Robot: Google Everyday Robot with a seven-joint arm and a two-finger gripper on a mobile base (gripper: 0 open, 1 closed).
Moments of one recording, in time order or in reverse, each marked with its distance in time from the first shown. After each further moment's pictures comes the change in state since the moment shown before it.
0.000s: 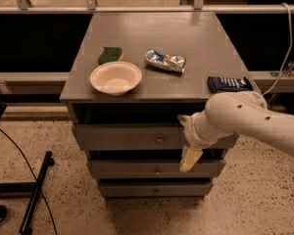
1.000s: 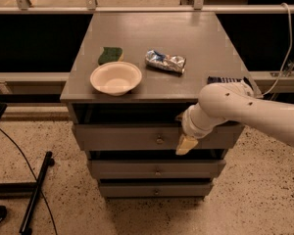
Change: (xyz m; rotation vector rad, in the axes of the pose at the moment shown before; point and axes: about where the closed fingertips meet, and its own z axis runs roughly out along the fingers) arm 0.014 -0.035 0.036 -0.043 0.022 0.014
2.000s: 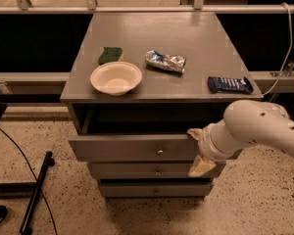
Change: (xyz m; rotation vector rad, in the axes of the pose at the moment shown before) arm 0.023 0.077 -0.041 -0.045 -0.032 0.036
